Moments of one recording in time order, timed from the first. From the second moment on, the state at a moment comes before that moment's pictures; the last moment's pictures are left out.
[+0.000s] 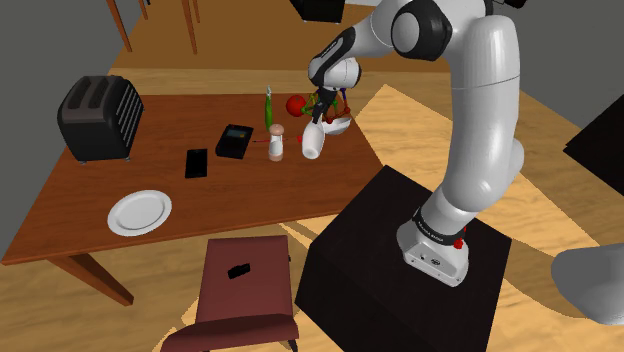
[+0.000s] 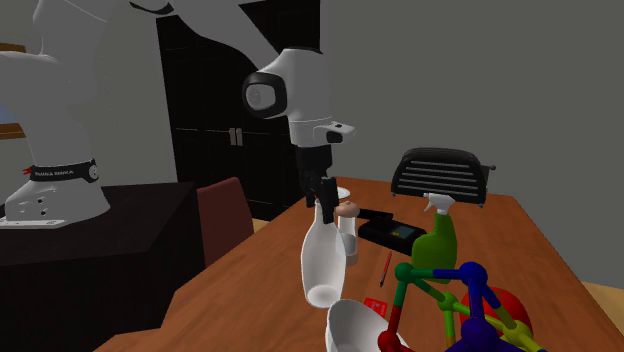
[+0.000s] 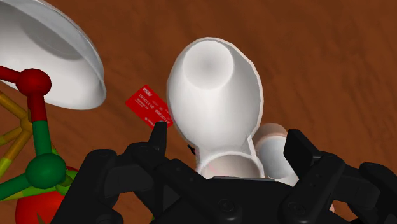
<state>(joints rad) -0.14 0.59 -0.26 -1.90 0.37 2.53 -0.84</state>
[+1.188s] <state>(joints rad) -0.12 0.54 -0.28 -1.90 0.35 2.48 -0.81</state>
